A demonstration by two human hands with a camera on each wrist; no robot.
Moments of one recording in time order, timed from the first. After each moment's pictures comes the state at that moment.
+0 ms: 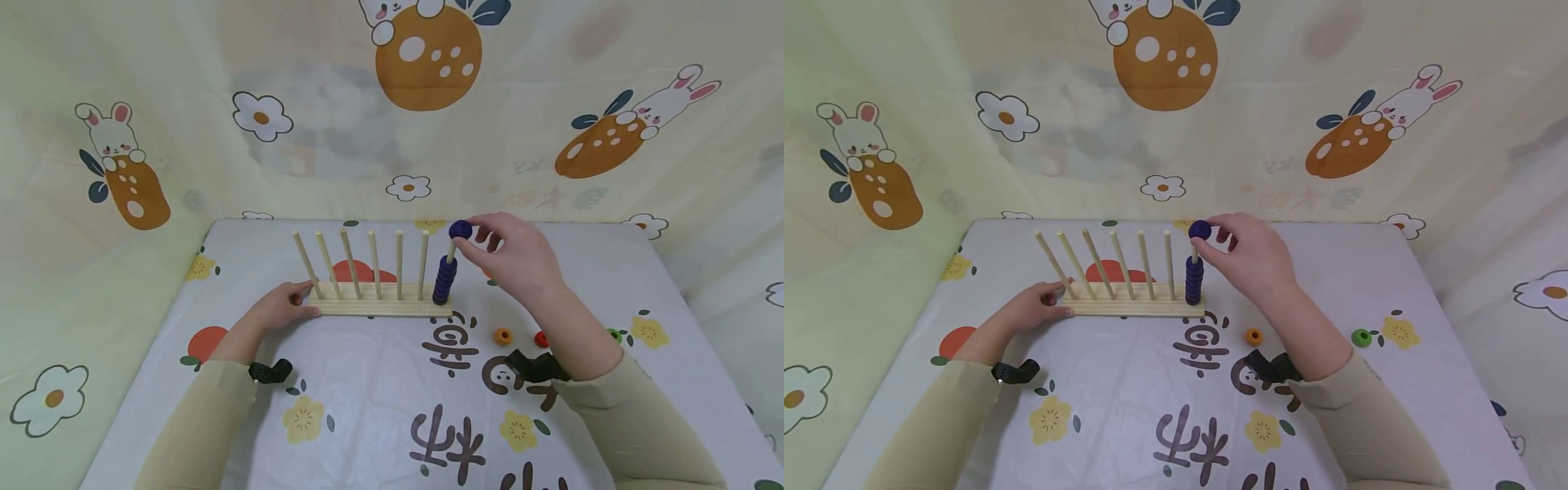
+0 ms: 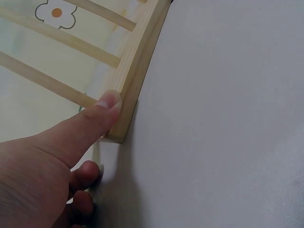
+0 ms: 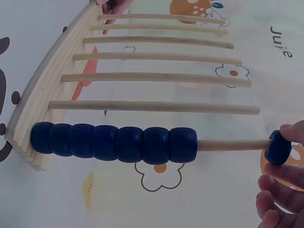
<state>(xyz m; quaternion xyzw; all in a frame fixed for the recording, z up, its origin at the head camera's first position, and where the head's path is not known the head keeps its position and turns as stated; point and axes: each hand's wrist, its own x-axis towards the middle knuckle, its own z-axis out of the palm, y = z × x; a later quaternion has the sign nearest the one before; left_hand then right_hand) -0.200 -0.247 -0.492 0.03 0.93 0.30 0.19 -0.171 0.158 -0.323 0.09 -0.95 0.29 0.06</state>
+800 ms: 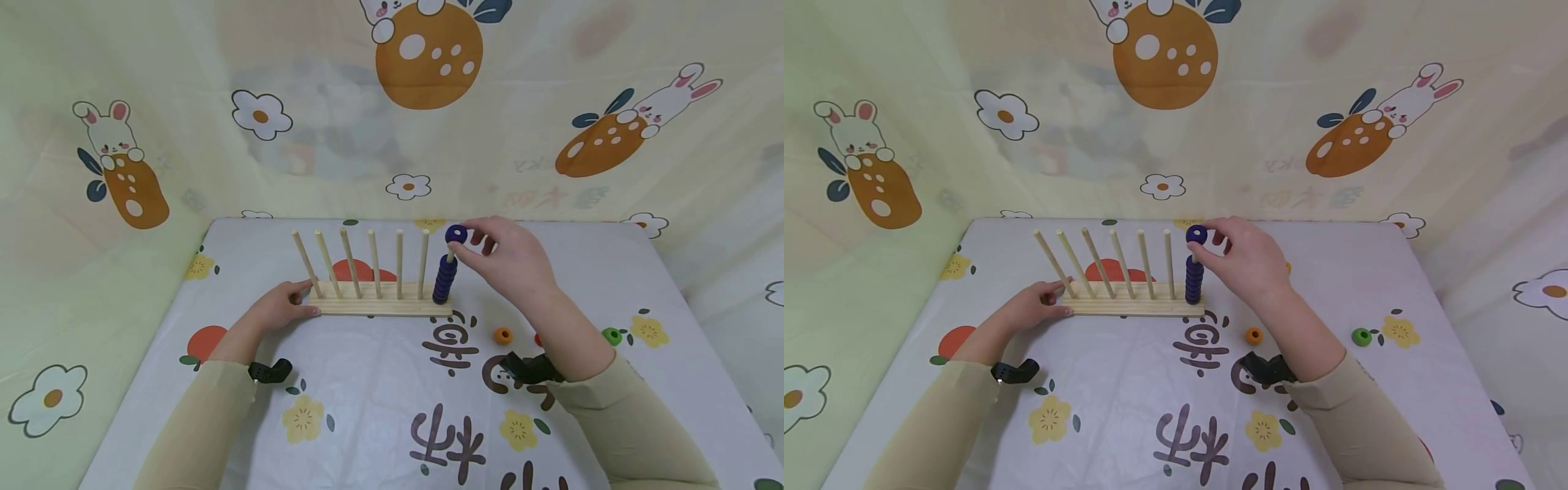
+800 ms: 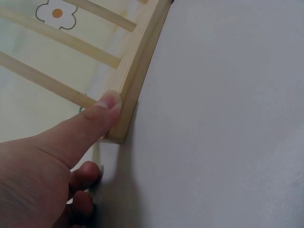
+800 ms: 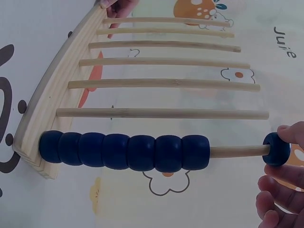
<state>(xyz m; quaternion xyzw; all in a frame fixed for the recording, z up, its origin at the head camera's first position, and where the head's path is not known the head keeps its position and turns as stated) -0.199 -0.246 -0.490 0.03 0.93 0.31 0.19 -0.173 0.152 -0.332 0.09 -0.96 0.27 0.05</state>
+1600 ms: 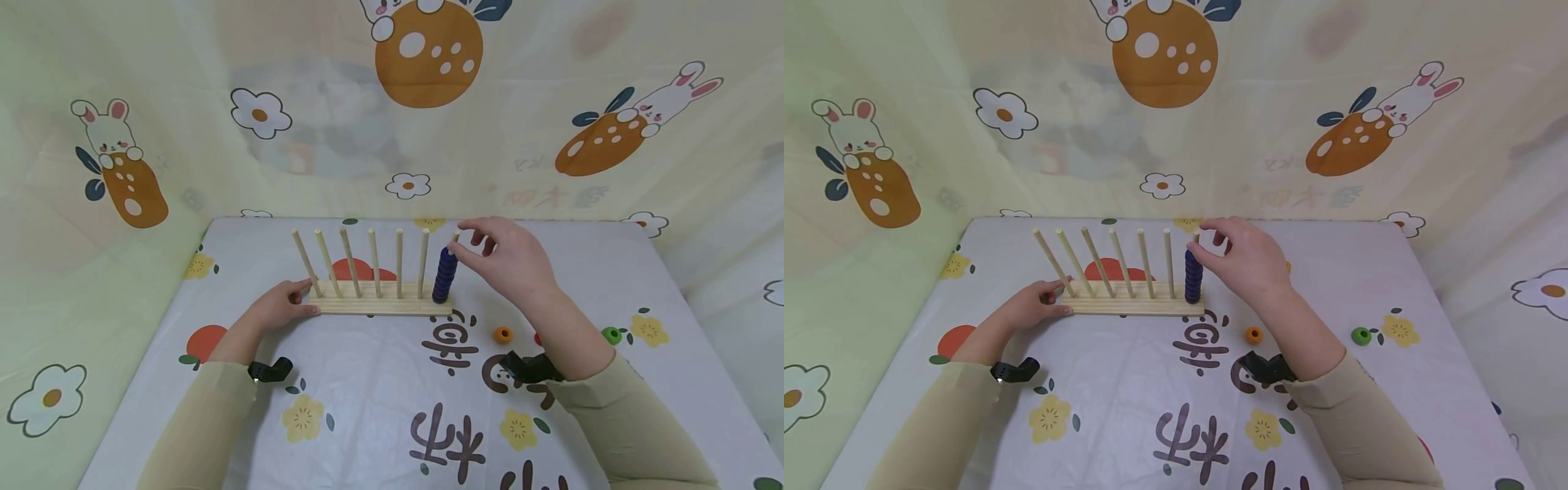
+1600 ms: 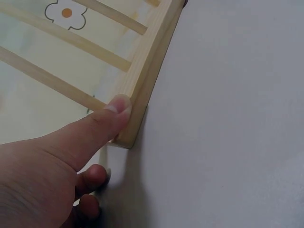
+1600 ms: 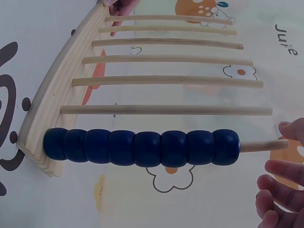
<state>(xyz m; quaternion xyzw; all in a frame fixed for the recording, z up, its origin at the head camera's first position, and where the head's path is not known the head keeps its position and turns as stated) -0.199 -0.245 -0.490 0.03 0.93 0.30 0.19 -0.174 0.153 -0.337 0.10 -0.96 0.26 0.05</state>
